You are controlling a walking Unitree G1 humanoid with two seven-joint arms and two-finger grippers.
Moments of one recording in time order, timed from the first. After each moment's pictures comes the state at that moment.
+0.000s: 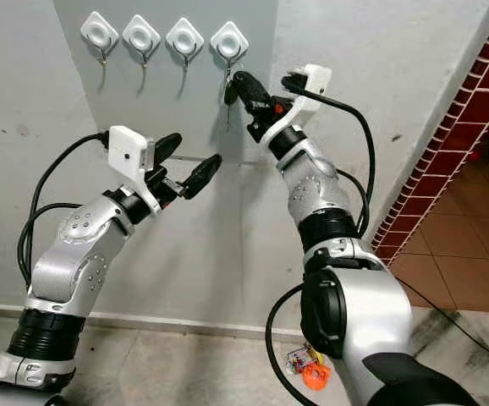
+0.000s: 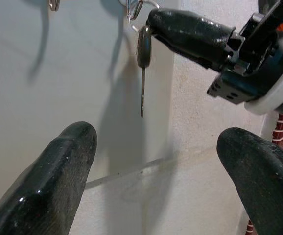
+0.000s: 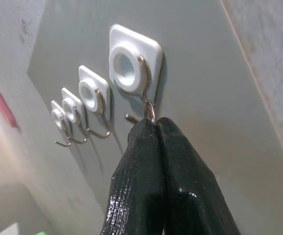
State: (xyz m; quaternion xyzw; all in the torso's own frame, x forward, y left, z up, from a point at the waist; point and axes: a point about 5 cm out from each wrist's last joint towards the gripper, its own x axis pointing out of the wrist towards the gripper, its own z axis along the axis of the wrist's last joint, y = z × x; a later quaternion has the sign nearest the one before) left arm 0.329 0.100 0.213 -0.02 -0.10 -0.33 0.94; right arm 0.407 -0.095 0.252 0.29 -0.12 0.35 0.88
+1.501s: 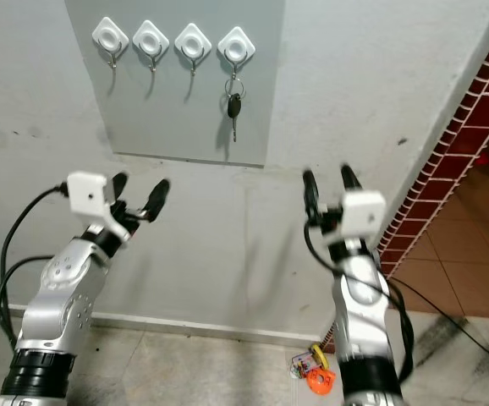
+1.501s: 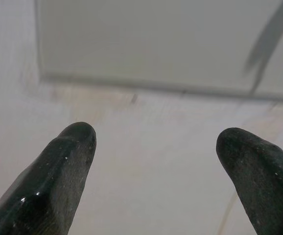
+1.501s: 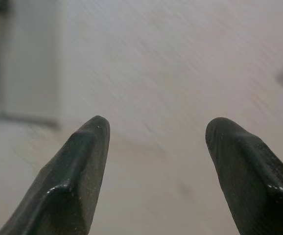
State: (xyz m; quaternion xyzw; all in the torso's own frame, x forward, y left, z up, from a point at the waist) left arm 0.317 0.161 0.128 -0.06 -0.03 -0.11 0.99; right arm 0.301 -0.193 0.121 -0.03 -0.17 0.02 0.98
